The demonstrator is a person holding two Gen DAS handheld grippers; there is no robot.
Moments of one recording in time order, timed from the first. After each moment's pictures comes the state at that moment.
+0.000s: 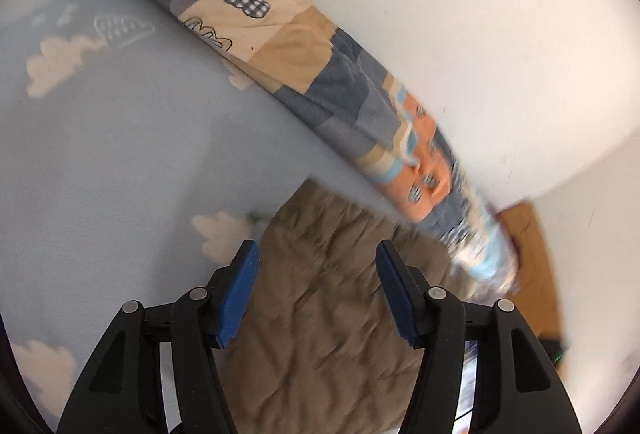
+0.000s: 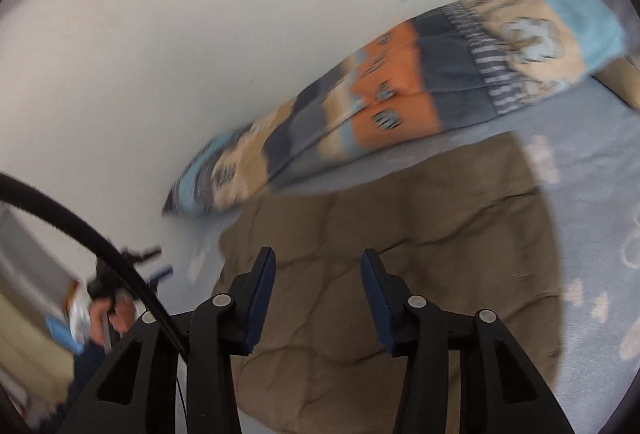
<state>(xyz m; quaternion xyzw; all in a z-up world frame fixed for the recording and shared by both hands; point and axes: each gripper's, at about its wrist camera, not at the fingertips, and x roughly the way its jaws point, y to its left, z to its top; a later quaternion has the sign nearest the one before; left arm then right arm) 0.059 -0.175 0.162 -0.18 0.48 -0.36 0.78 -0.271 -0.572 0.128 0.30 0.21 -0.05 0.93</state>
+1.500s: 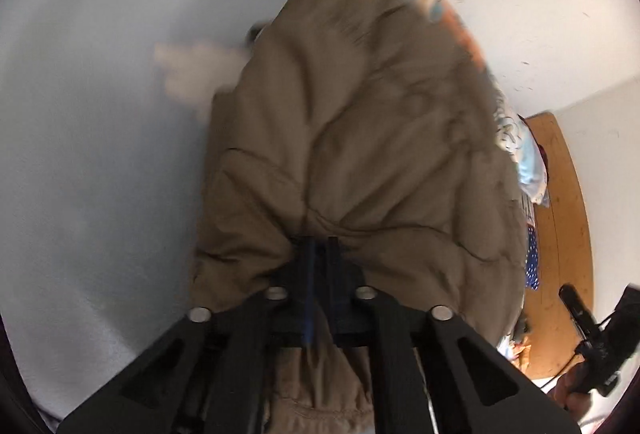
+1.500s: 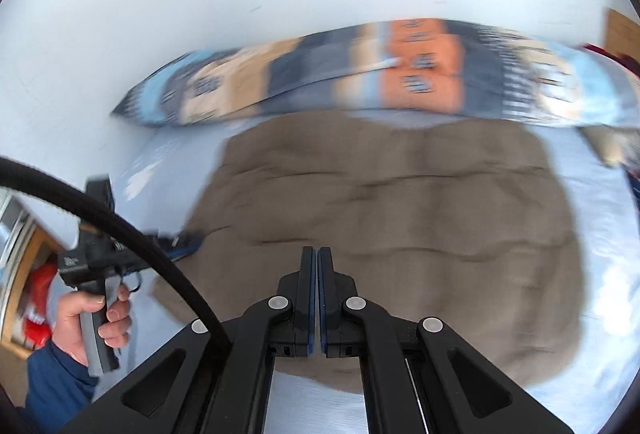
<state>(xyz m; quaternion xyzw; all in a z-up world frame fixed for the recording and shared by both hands) 0.026 -0.235 0.026 -0.13 0.59 -0.39 0.70 -0.256 -0.436 0.117 0.17 0.30 -0.19 0.92</state>
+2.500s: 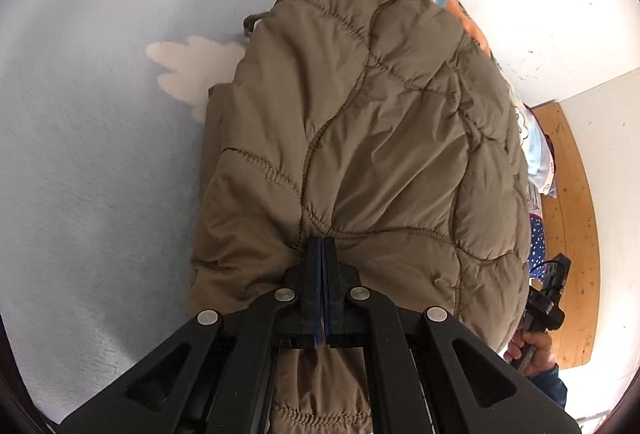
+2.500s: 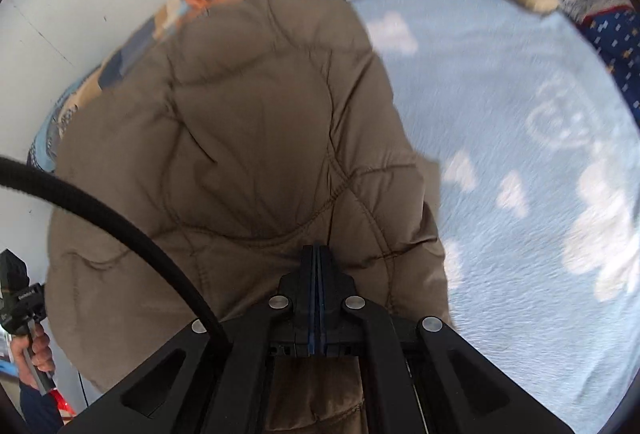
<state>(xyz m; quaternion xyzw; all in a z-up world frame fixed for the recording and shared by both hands) 0.027 -0.249 0.034 -0.10 0.58 -0.40 0.70 -0.305 -0.630 -0.004 0.33 0.39 -0.25 0.82</state>
